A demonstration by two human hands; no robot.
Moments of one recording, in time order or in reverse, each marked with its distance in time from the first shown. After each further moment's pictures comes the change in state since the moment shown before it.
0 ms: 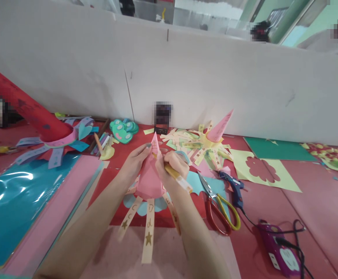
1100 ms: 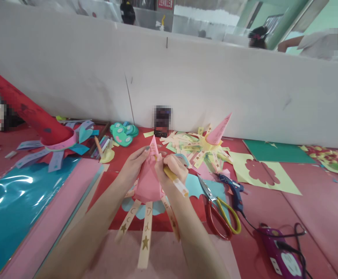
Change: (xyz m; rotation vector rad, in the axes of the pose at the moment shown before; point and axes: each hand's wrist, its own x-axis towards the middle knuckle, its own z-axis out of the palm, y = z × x) left_hand 0.001 -0.002 -0.003 0.025 0.037 0.019; right_hand 0.000 -0.003 0.000 -0.122 0.004 -0.017
